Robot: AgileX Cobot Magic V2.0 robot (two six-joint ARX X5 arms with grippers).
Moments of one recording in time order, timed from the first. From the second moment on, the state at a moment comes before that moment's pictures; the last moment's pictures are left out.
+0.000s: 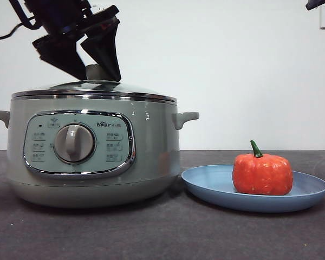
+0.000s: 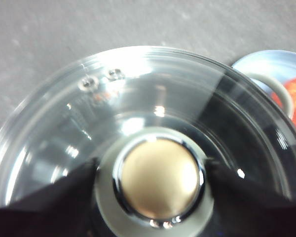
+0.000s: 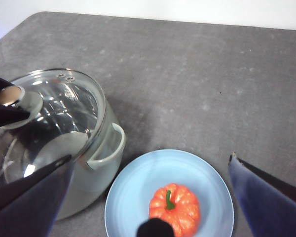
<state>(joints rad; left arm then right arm) -0.47 1.45 1.22 -0.55 0.08 0.07 0.52 0.90 1.00 -0.58 0.08 0.13</state>
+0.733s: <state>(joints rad) -0.47 0.68 0.93 -0.64 -0.01 0.15 0.52 0.58 0.67 -0.34 0.13 0.05</state>
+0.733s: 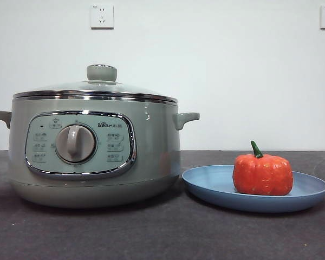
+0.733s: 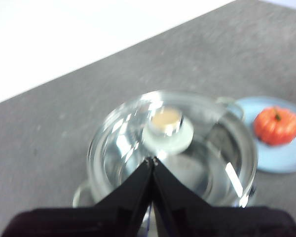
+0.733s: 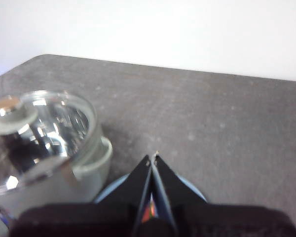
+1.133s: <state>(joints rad) -0.47 0.46 0.78 -0.70 -0.02 0.14 0.52 0.49 0.60 -0.34 0.13 0.13</state>
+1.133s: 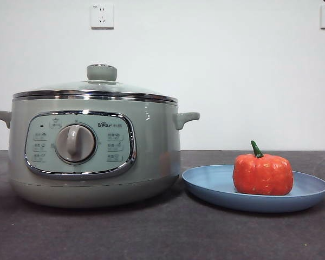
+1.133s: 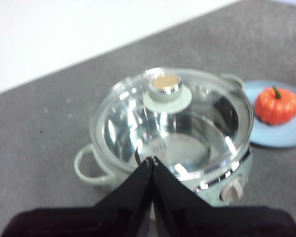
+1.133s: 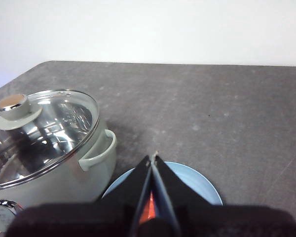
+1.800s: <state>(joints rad) -0.36 0.36 0.78 -0.84 0.00 0.13 0.52 0.49 0.60 -0.34 0.13 0.13</state>
